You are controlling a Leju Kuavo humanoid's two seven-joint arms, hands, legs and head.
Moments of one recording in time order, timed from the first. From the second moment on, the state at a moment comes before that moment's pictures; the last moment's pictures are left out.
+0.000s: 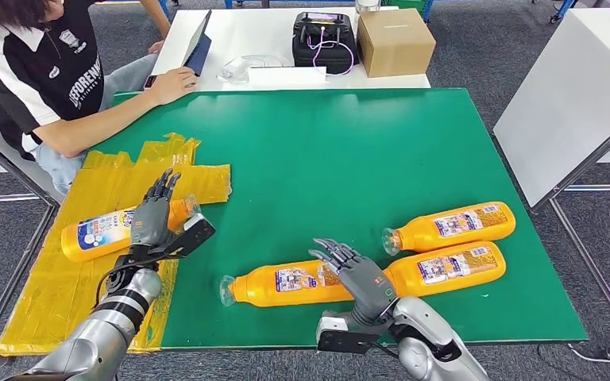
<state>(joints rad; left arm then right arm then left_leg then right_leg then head) -0.54 -0.03 0.04 -0.56 -1.02 0.57 -0.37 -0.15 -0.16 0.61 -1.33 0.74 -0.01 -0.34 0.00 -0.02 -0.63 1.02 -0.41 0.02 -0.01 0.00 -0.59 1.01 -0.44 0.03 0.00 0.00</state>
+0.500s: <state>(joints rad) -0.52 -0.07 0.00 -0.62 -0.97 0.57 -0.40 -0.19 -0.12 0.66 -1.20 0.90 -0.13 -0.19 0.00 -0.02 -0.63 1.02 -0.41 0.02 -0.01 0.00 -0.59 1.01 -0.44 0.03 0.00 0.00</state>
